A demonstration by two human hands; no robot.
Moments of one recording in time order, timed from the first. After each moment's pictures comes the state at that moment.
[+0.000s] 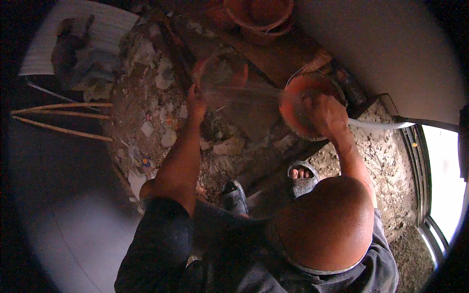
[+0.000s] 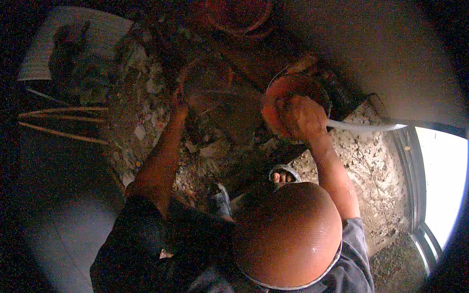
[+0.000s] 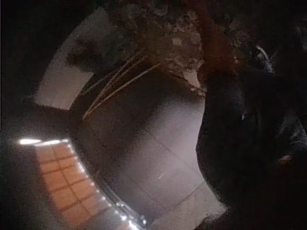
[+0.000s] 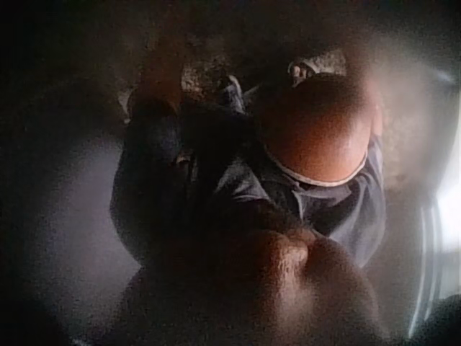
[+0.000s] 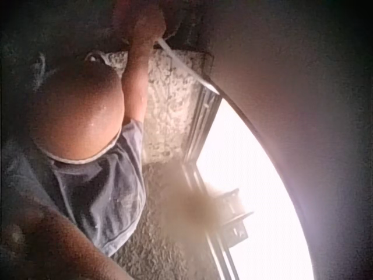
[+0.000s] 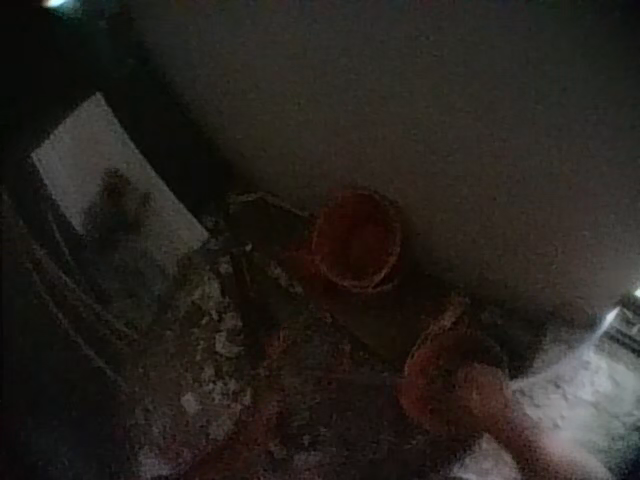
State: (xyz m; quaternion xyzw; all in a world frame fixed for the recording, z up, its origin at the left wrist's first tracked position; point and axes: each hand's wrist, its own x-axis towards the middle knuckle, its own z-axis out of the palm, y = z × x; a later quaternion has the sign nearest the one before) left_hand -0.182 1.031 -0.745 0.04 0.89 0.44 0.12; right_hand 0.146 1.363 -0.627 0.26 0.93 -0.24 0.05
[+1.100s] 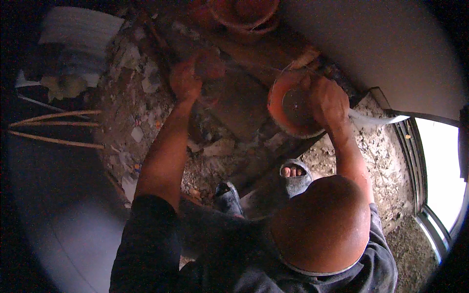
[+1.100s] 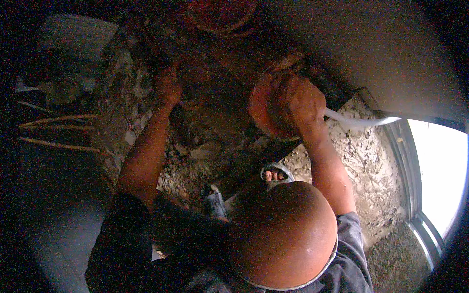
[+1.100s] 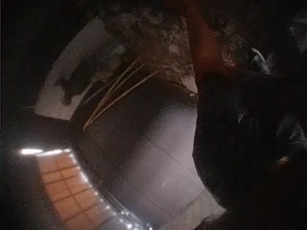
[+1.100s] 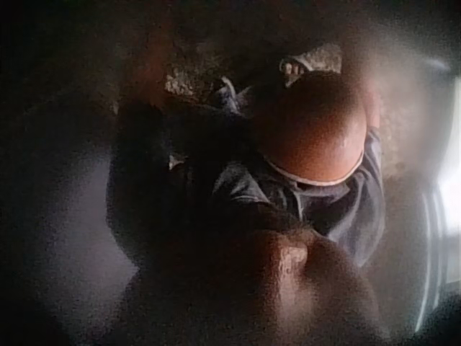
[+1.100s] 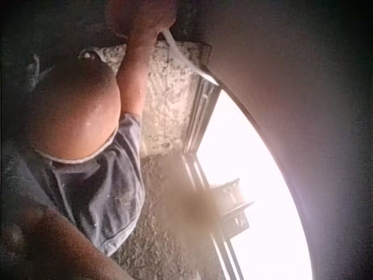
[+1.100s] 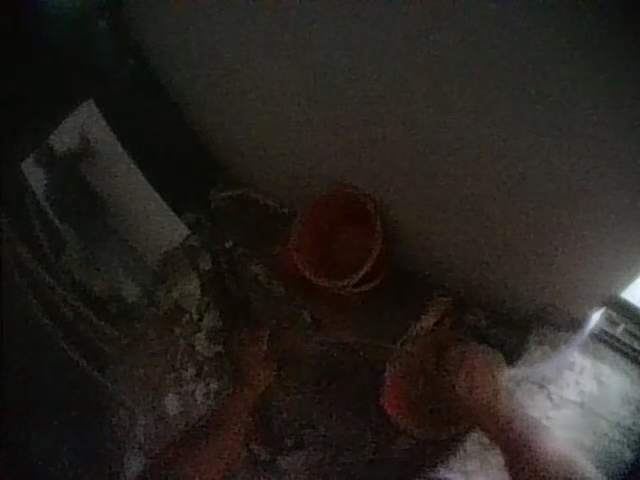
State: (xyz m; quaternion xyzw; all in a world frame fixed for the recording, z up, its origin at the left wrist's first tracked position) left_hand -0.206 1.119 -0.643 0.38 0.91 0.06 -0.17; right_hand 0.109 1.383 -0.625 0.30 0.94 -0.13 -0.06
